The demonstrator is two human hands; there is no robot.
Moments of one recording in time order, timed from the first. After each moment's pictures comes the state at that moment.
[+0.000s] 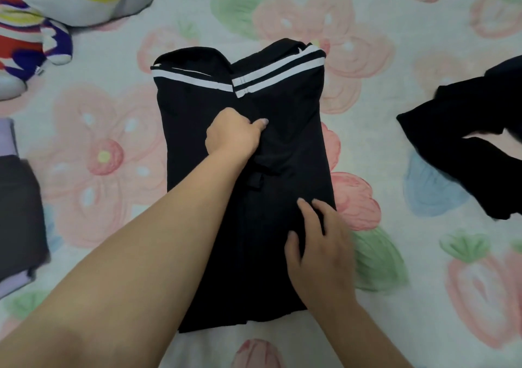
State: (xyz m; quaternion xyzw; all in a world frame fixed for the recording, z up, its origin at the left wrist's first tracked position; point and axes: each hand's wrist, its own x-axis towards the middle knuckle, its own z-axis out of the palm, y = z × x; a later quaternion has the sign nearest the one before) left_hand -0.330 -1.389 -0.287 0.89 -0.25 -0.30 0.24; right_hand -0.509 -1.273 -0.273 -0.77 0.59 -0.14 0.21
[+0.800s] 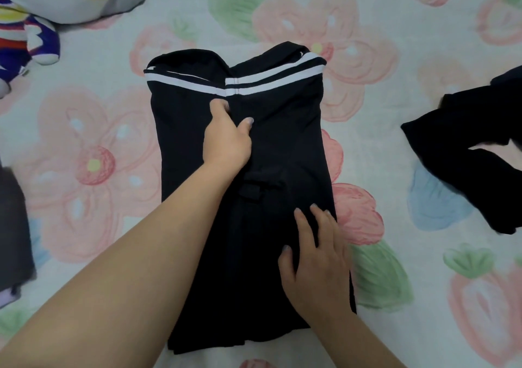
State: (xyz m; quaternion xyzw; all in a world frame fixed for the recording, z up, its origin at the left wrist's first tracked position) left_hand -0.325 -1.381 -0.283 0.85 -0.29 -0.29 0.32; right_hand -0.505 -1.275 -0.293 -0.79 0.57 -0.11 0.17
